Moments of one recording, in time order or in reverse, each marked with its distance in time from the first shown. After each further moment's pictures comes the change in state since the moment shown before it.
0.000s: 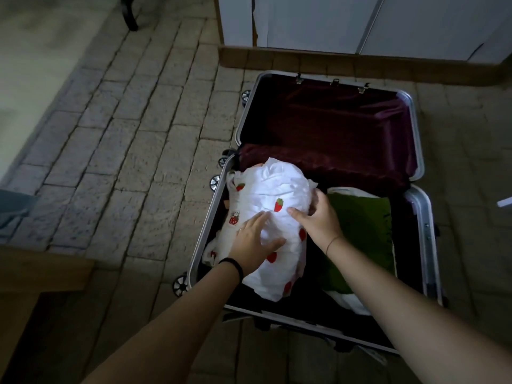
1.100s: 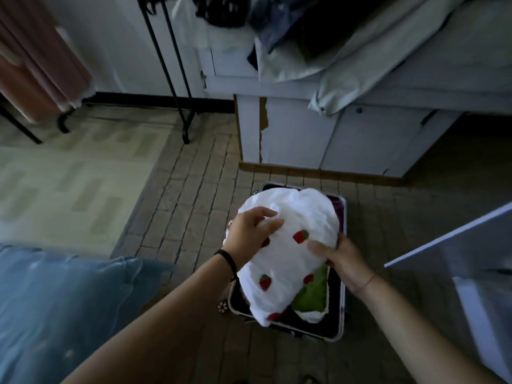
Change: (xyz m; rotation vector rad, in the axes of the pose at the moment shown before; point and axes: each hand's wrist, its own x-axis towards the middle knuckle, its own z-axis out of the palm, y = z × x) left_hand -0.217 0.448 -0.386 -0.463 0.168 0.031; right_hand -0.298 -0.430 -0.267 0.479 -0.262 0.004
